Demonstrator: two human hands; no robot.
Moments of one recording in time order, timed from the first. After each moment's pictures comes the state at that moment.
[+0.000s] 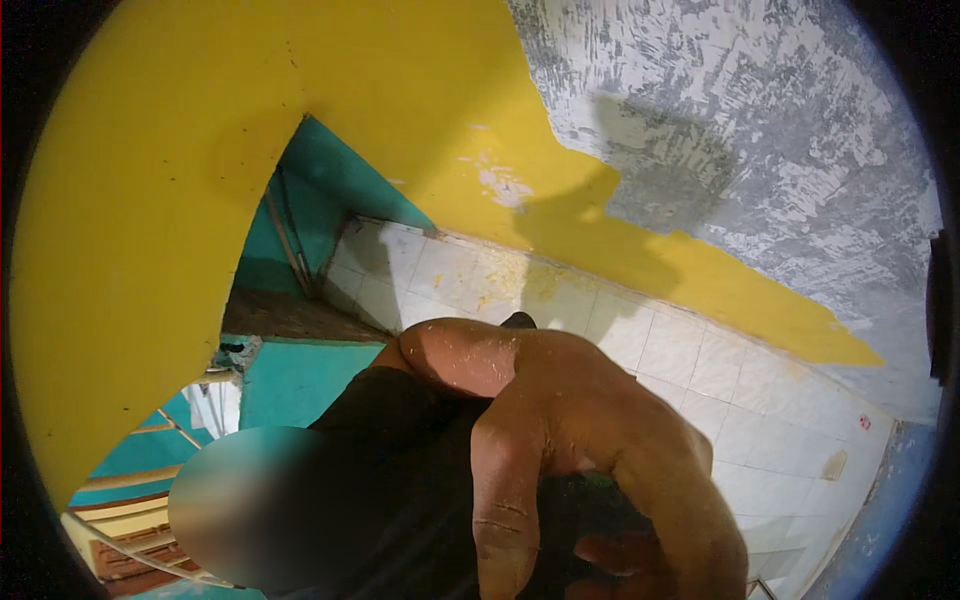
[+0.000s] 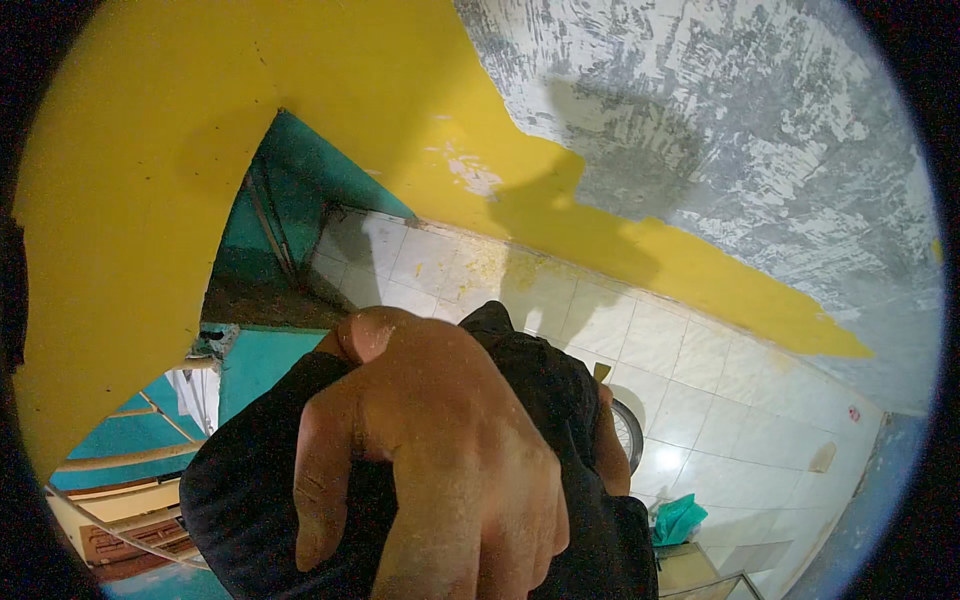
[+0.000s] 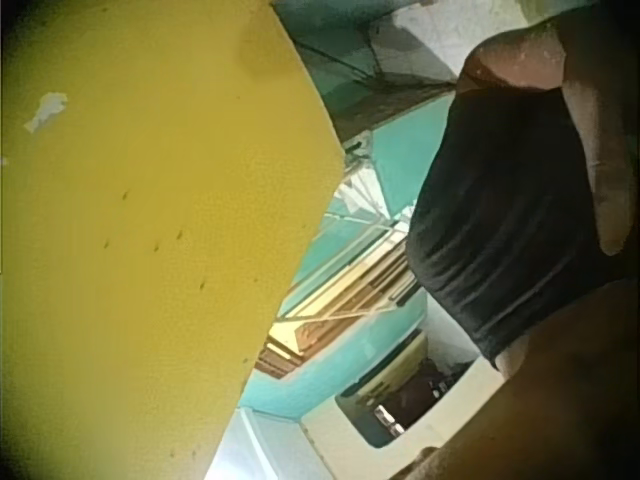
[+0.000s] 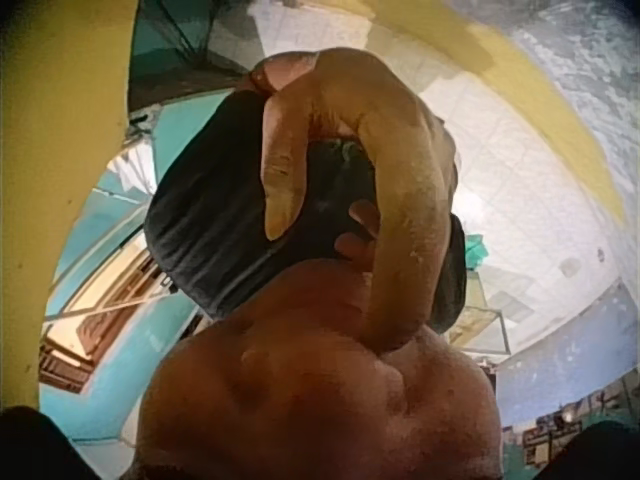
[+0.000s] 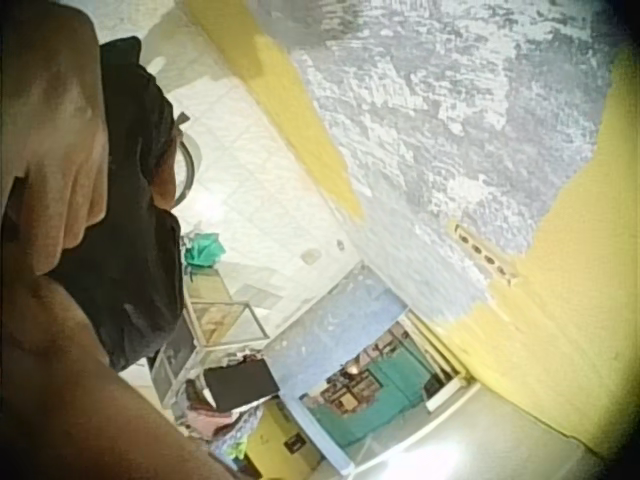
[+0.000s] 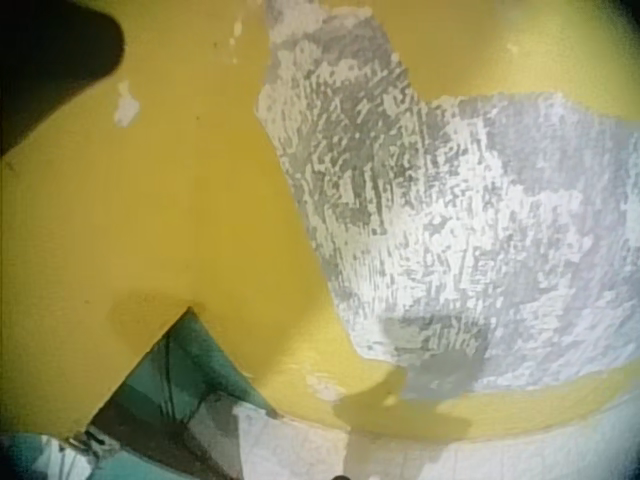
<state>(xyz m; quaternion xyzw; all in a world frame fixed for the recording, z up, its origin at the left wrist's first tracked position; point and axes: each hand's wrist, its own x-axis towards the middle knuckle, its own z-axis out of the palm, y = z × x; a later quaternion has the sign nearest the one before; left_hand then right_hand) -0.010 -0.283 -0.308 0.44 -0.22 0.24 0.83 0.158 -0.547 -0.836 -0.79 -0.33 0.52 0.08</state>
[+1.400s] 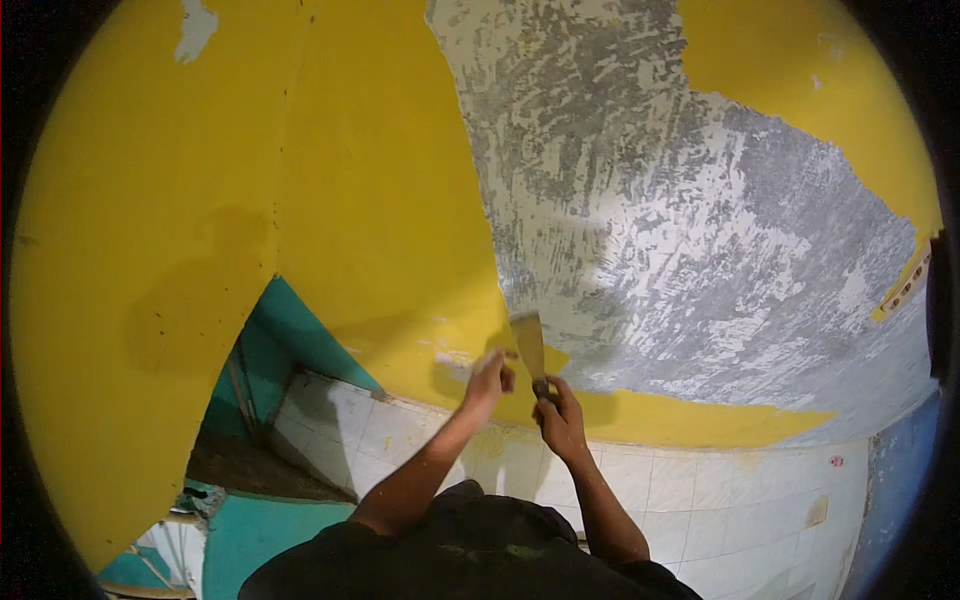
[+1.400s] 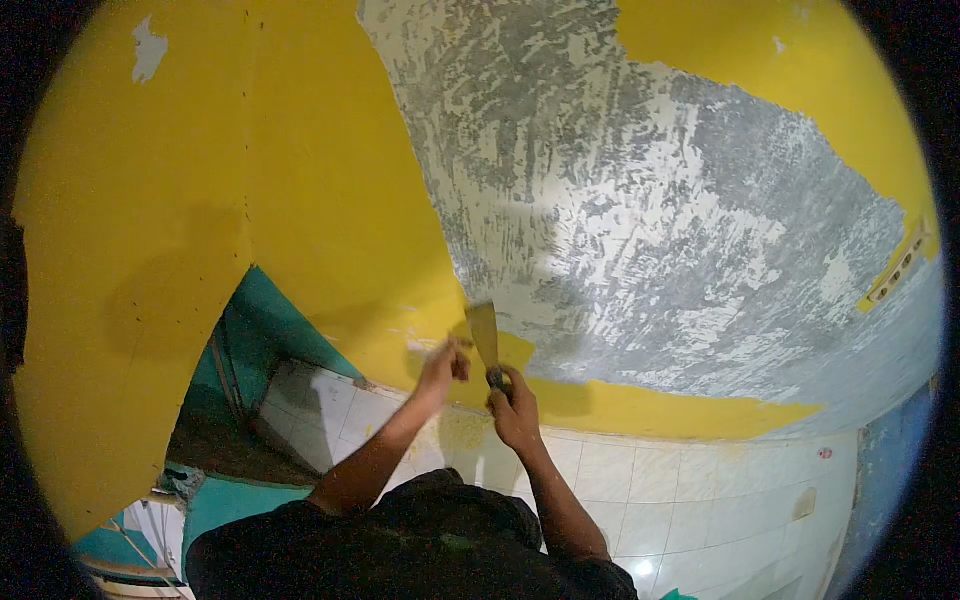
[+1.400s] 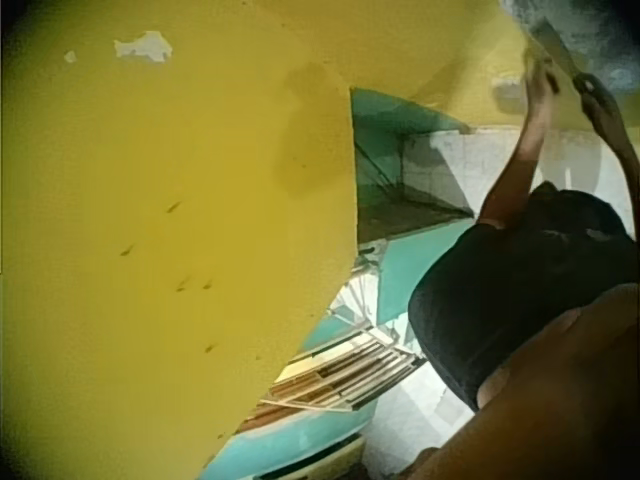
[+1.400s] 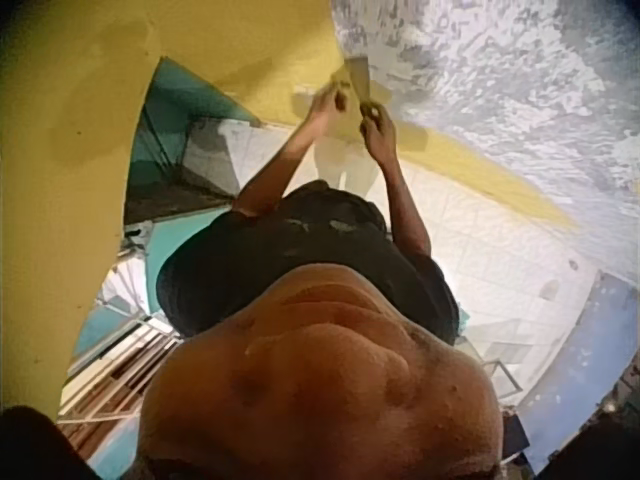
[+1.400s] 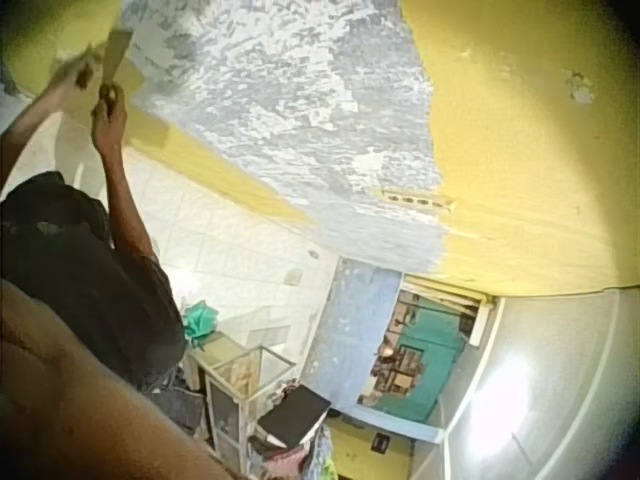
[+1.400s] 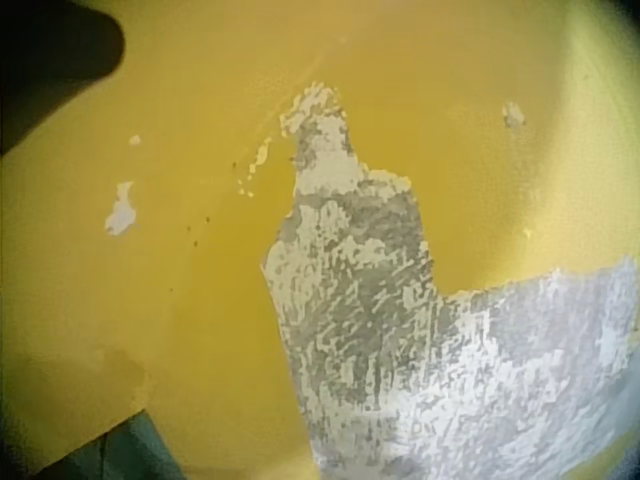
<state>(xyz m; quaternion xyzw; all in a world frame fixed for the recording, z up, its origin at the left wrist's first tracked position) 0.000 -0.126 -0.530 0.43 0.40 0.46 0.67 0.134 -0.211 -0.521 -0.52 -0.49 0.44 0.54</state>
